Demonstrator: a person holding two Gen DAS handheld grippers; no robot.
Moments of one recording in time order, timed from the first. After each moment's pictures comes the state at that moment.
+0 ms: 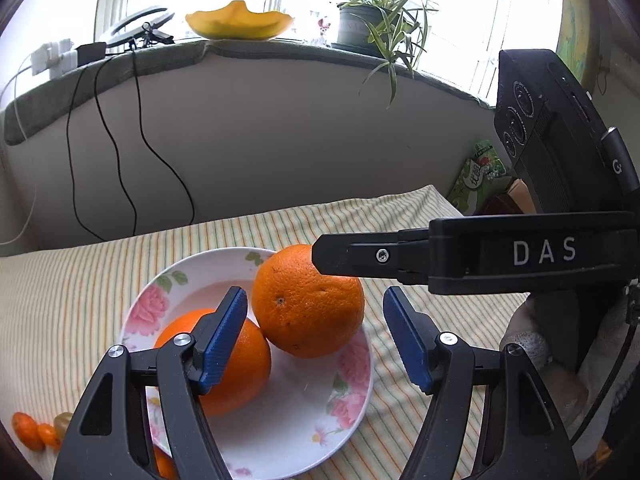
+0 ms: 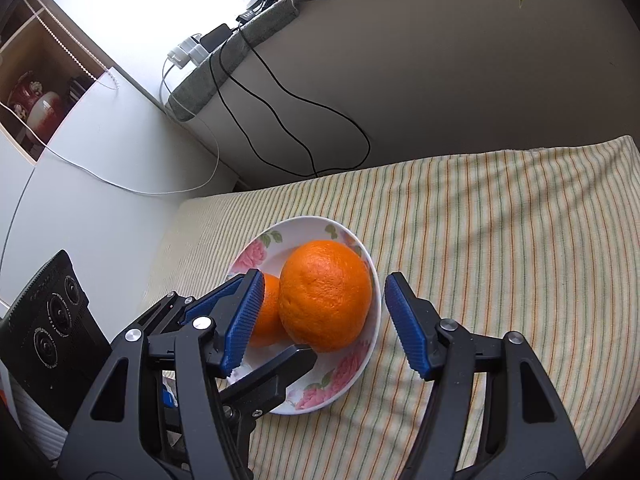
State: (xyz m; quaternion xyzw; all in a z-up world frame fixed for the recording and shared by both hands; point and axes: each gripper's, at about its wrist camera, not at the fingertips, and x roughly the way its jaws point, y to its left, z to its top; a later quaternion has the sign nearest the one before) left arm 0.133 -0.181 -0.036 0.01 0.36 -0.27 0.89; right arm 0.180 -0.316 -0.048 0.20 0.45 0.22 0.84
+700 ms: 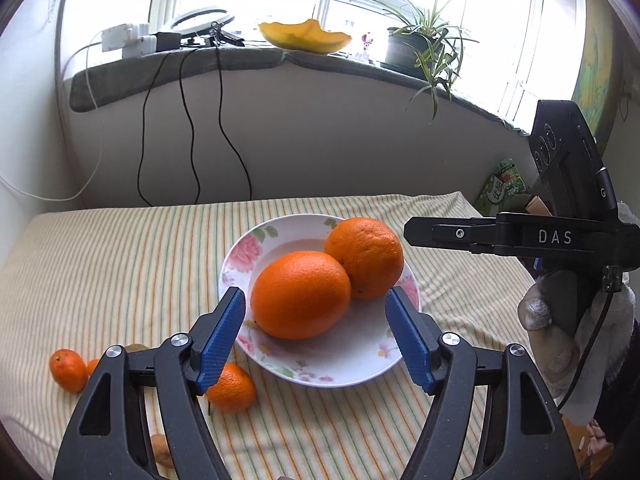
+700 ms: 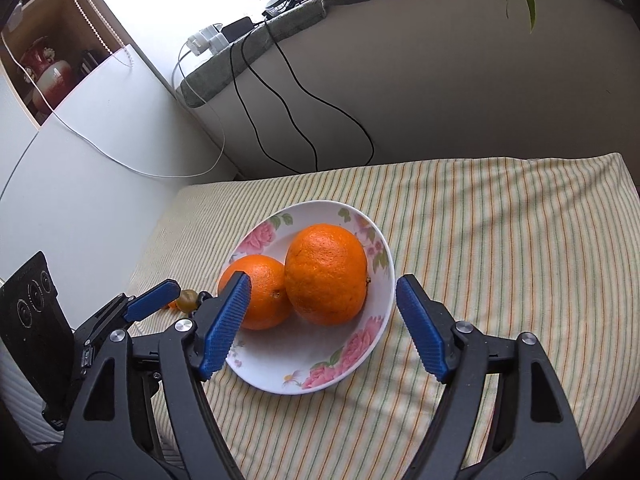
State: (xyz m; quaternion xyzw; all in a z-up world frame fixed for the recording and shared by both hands) left arm 0.094 -0.107 -0.032 -0.02 0.36 -0.21 0.91; right arm 0.148 -0.298 -0.041 0.15 0.42 0.22 0.87
